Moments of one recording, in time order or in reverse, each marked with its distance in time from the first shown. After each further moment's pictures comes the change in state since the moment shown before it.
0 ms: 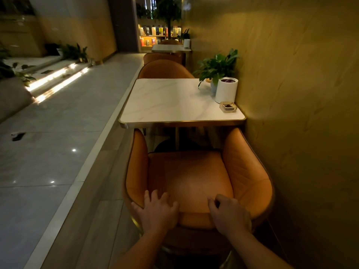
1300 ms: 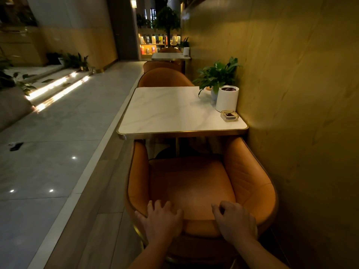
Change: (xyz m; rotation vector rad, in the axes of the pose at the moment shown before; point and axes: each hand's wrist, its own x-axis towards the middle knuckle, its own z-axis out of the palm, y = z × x) left_hand 0.036 0.022 -0.003 -0.011 -0.021 -0.017; right_hand 0.046 0.002 -0.001 -0.030 -0.013 0.004
